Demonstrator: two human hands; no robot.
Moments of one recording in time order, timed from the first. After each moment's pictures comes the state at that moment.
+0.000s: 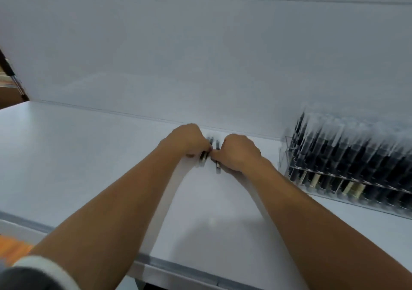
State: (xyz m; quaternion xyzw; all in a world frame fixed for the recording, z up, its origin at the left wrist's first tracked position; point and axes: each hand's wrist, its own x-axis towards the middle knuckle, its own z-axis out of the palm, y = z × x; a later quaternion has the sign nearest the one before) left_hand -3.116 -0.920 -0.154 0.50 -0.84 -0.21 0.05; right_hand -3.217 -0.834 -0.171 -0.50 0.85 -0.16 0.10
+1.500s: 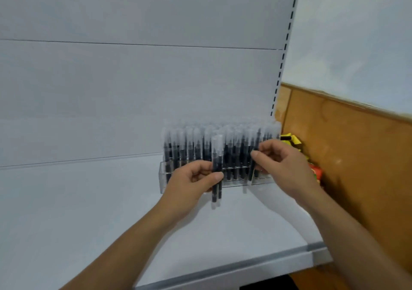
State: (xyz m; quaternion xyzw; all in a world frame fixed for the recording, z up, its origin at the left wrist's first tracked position) left_hand -3.203 -0.694 -0.160 0.10 -0.73 -0.63 0.25; right_hand -3.337 -0.531 -0.131 -0.32 0.76 -0.57 -0.02
